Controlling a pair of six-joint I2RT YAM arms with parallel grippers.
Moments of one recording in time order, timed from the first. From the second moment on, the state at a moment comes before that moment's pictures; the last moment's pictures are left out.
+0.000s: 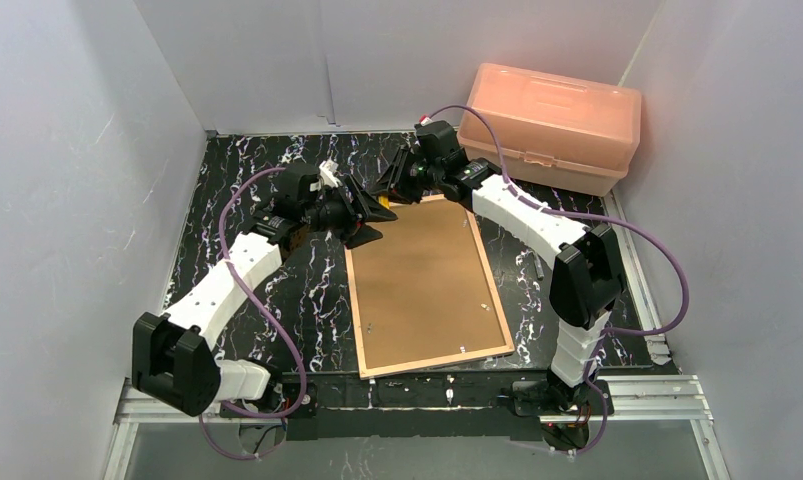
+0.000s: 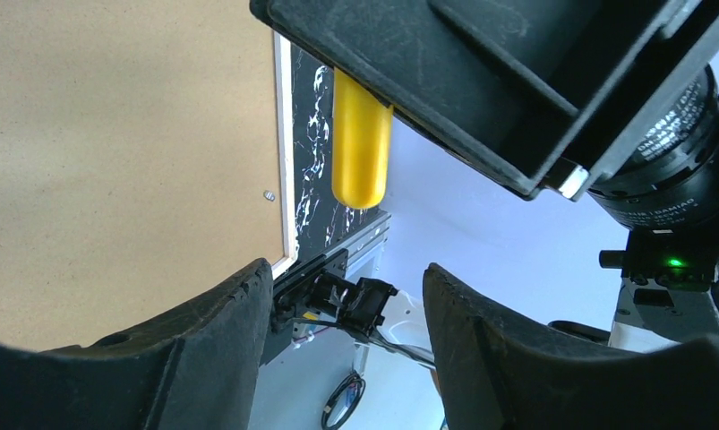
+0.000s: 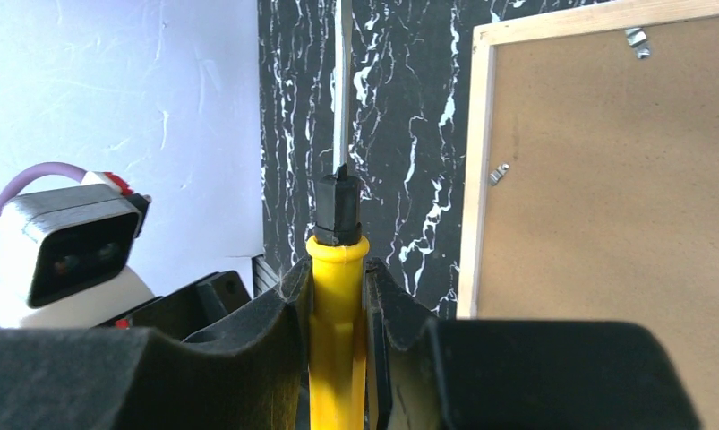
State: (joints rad) left arm -0.40 1.30 1.06 -0.35 0.56 -1.09; right arm 0.68 1.85 1.64 -0.36 -0.32 0.96
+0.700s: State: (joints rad) left arm -0.40 1.32 1.06 -0.33 0.56 -1.12; right arm 0.70 1.82 1.55 -0.29 -0.41 1.02
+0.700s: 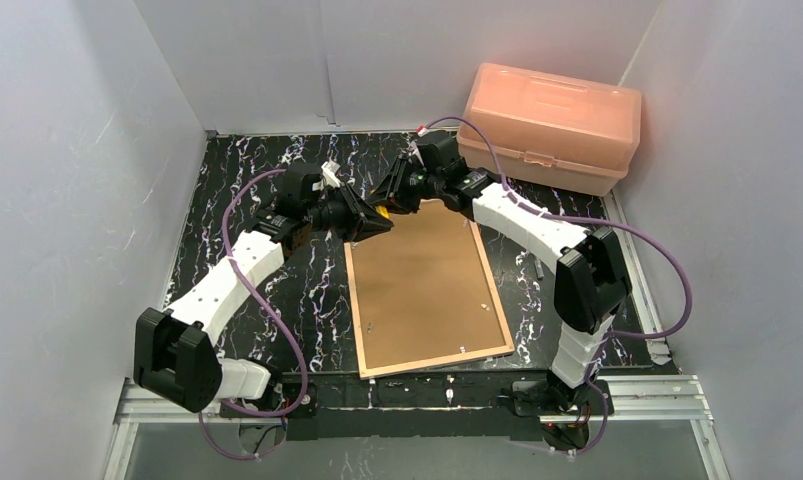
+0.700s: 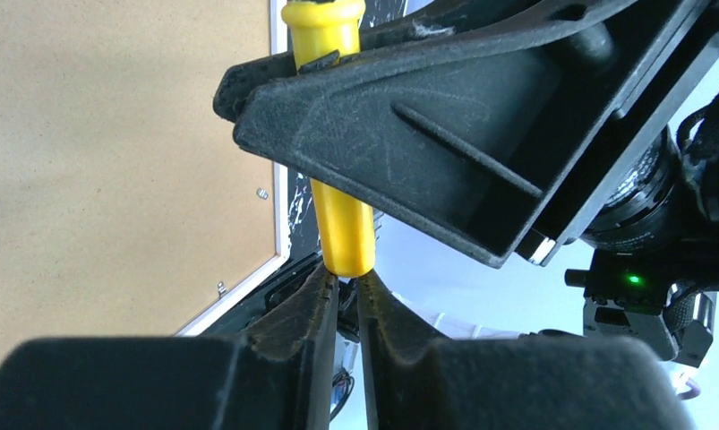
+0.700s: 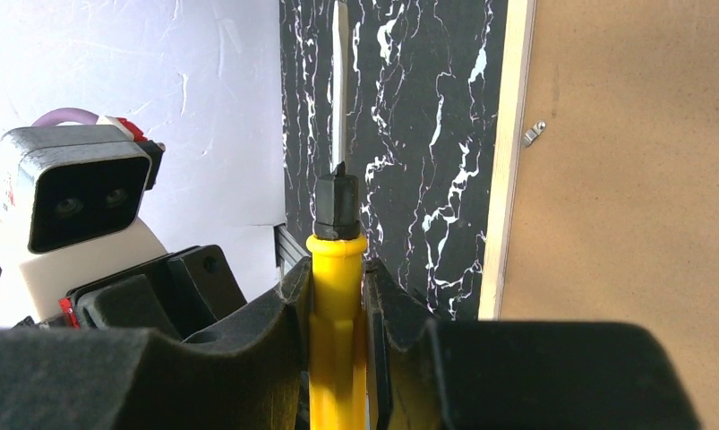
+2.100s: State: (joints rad) left arm -0.43 1.31 1.10 -0.45 0.54 -0.96; right arm 0.67 1.75 1.49 -0.31 -0.57 0.98
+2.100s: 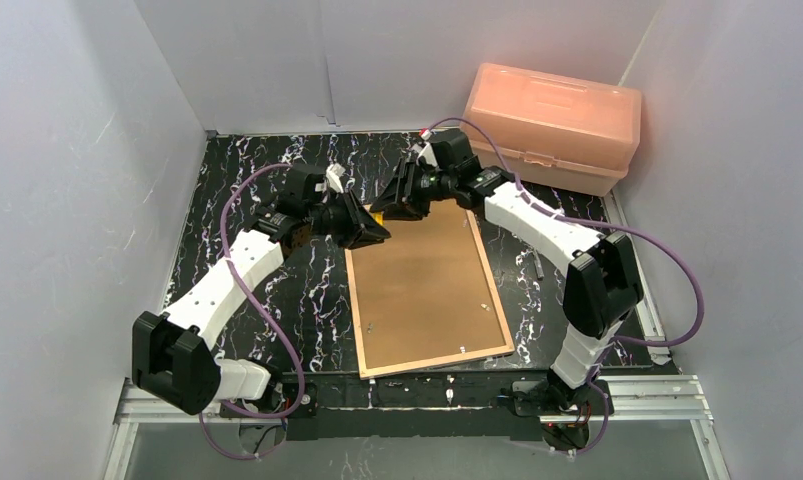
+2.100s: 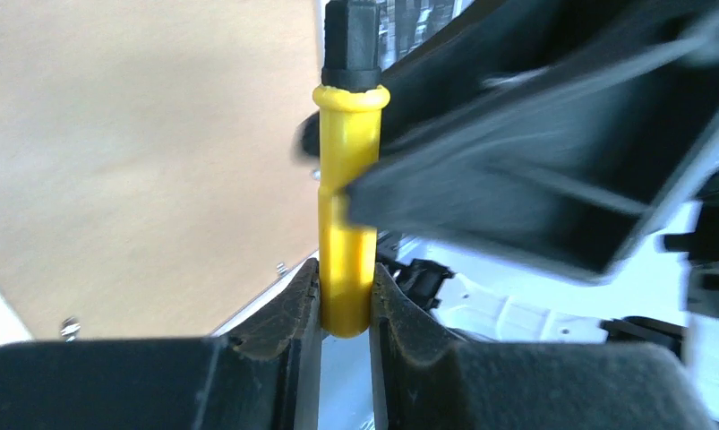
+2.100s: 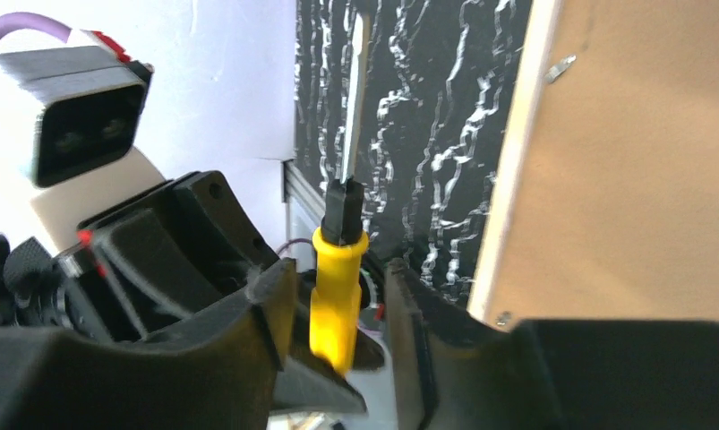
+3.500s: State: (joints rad) left arm -0.53 1.33 1.21 -0.84 0.47 -0.23; right arm 0.56 1.91 1.66 -0.51 -0.94 0.79
